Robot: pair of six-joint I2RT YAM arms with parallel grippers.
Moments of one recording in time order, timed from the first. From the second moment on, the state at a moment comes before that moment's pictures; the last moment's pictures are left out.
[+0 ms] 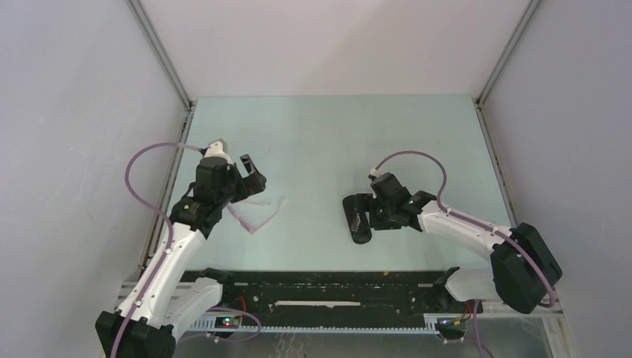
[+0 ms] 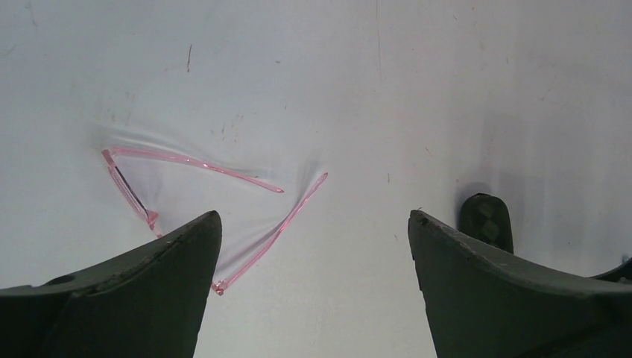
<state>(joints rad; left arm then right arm) -0.25 0.87 0.80 -0.53 -0.08 -0.53 0.67 1.29 0.73 -0.44 -0.07 0.58</state>
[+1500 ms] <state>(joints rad) -0.25 1.00 0.80 -0.59 -0.02 -0.53 0.88 1.68 1.02 -0.40 0.04 0.52</state>
